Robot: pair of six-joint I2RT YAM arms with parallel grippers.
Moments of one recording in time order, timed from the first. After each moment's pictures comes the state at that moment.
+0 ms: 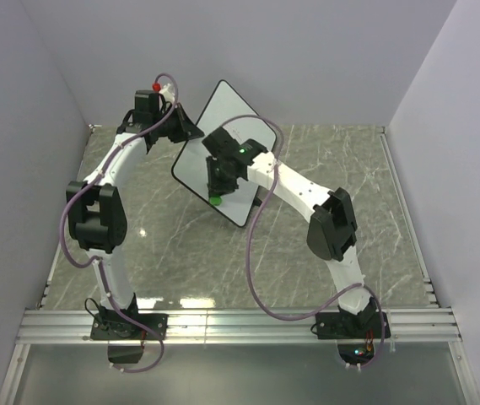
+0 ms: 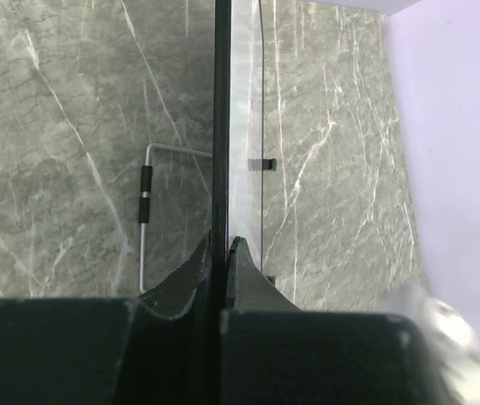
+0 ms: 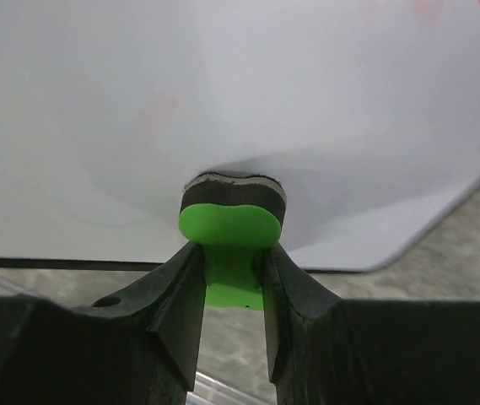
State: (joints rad) left arm -0.16 1.96 1.74 -0.33 0.54 -0.49; right arm 0.78 2.13 2.01 -0.93 0.01 0.64
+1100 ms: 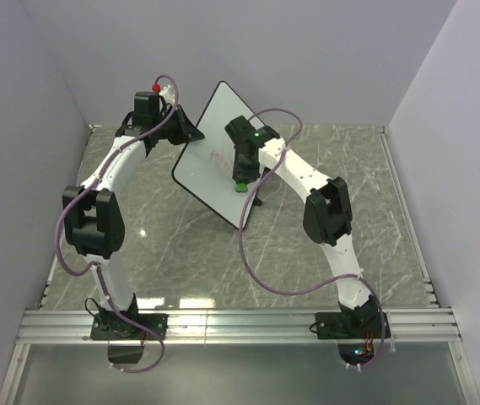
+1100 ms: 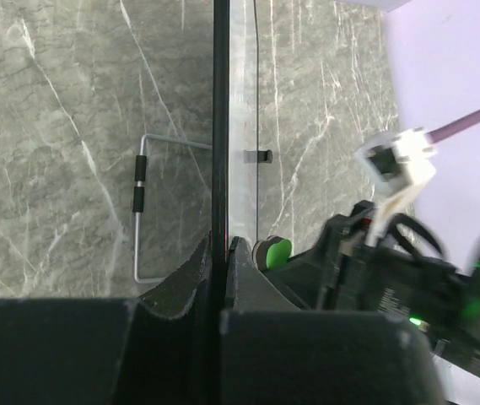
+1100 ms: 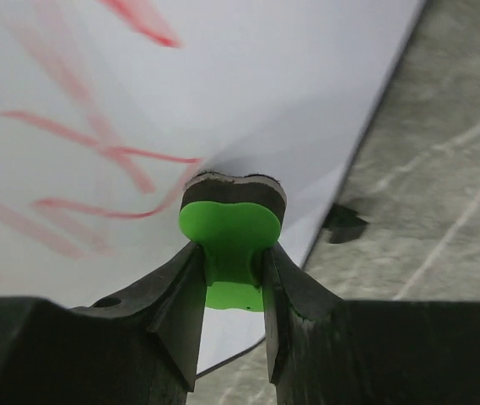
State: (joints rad) left arm -0.17 1.90 1.68 -0.32 0.52 -0.49; right arm 0.62 2.31 2.19 -1.06 0.14 0.67
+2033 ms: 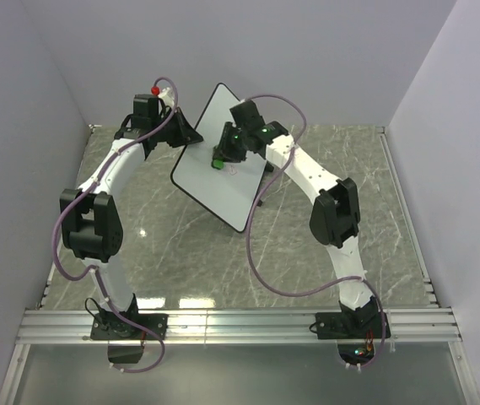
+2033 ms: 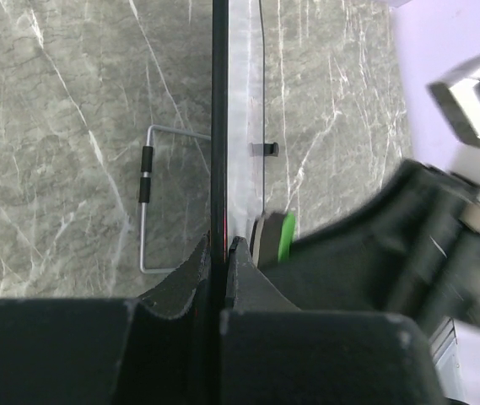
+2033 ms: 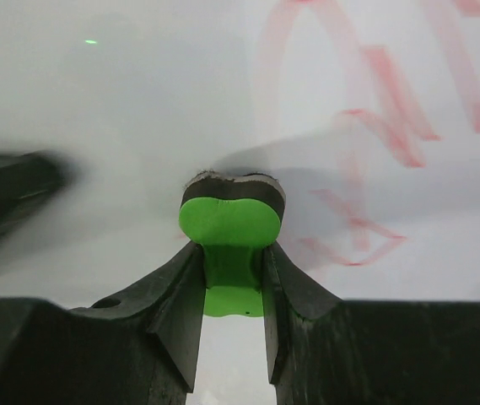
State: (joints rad) left arm -0.17 1.86 1.64 -0.32 0.51 -0.47; right arm 0.61 2.24 2.19 -0.70 -0.15 0.76
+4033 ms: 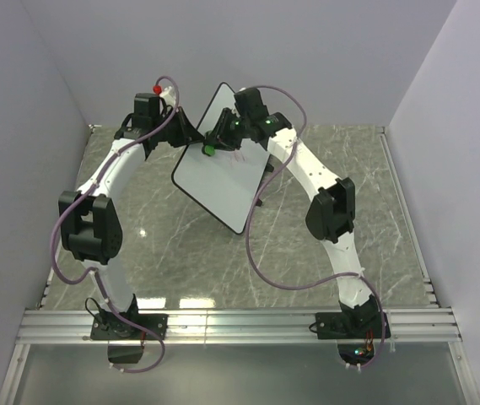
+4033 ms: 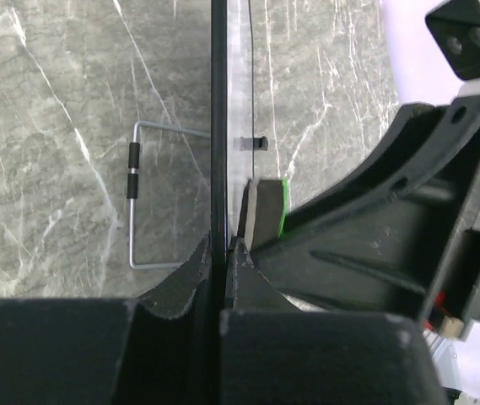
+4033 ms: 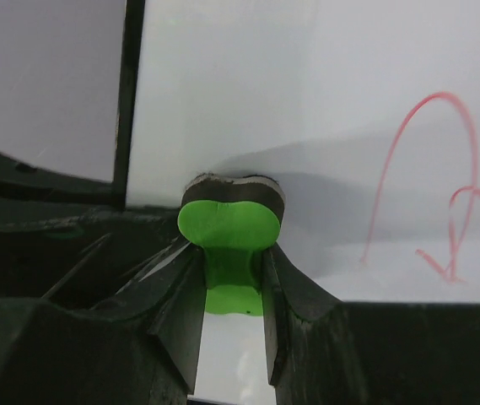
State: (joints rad) left arm -0.19 1.85 1.65 -0.34 0.51 -0.47; right arm 0.56 2.32 2.36 -0.68 -0.32 0.86
